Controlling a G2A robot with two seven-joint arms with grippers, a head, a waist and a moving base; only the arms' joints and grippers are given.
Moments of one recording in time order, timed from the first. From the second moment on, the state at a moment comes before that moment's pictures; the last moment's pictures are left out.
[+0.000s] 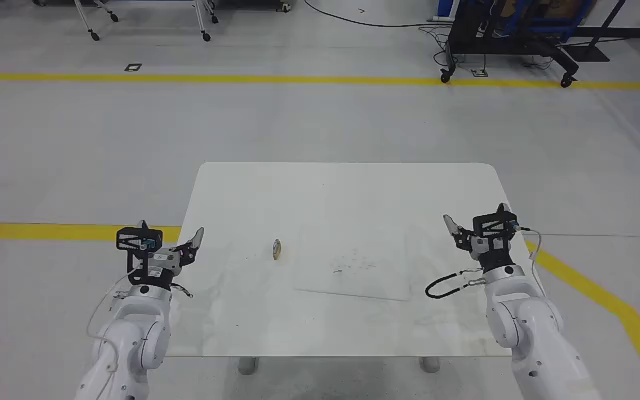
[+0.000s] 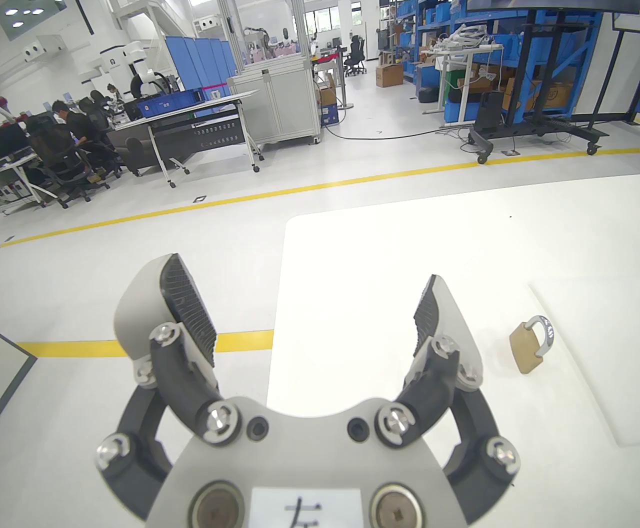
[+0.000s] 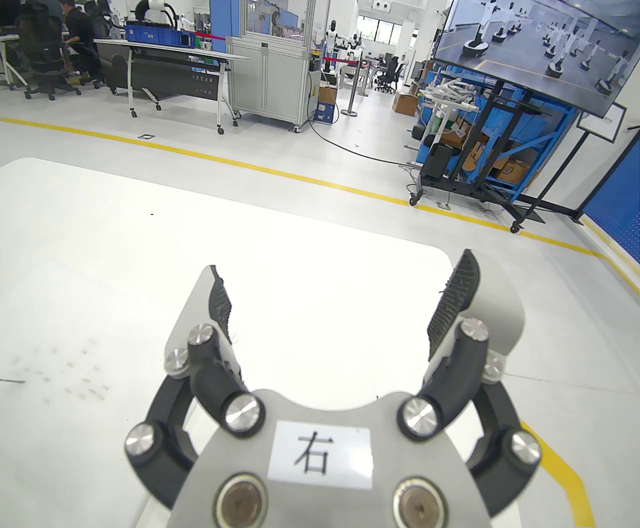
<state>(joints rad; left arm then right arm) 1.73 -1.15 -1.60 -1.80 1.33 0.00 0.00 -1.73 -1.15 1.60 -1.80 -1.33 0.00 0.00</state>
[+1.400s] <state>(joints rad) 1.73 -1.15 -1.60 -1.80 1.33 0.00 0.00 -0.90 -1.10 0.77 -1.09 -1.79 -1.01 -0.39</state>
